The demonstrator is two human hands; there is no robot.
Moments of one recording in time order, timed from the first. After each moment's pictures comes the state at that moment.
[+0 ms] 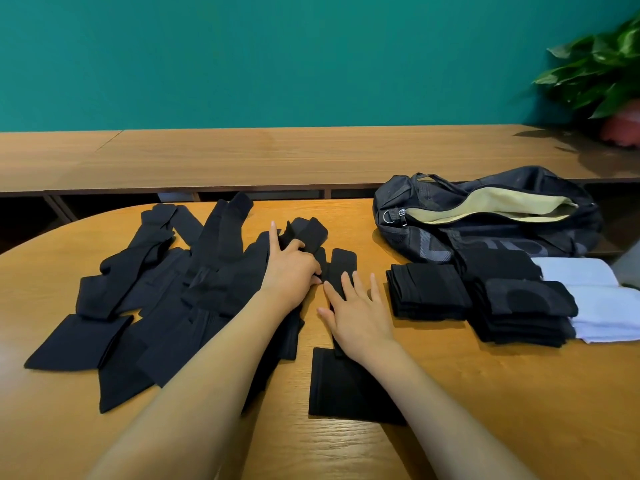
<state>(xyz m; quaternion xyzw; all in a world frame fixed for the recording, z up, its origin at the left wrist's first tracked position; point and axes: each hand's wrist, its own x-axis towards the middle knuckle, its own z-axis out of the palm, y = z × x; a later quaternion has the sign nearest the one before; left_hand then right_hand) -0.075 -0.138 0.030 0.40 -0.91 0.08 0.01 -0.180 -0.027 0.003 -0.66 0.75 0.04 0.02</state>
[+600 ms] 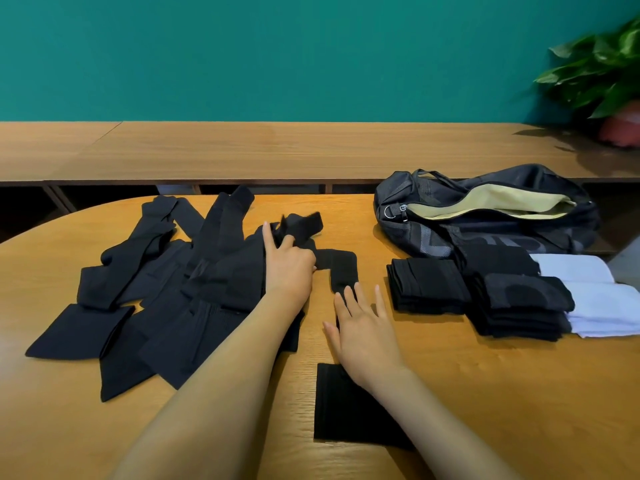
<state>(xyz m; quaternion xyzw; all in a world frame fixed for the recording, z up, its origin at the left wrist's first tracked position) -0.077 -0.129 0.021 0.50 -0.86 0.09 0.03 -0.167 0.008 0.000 -0.66 0.75 0.02 0.02</state>
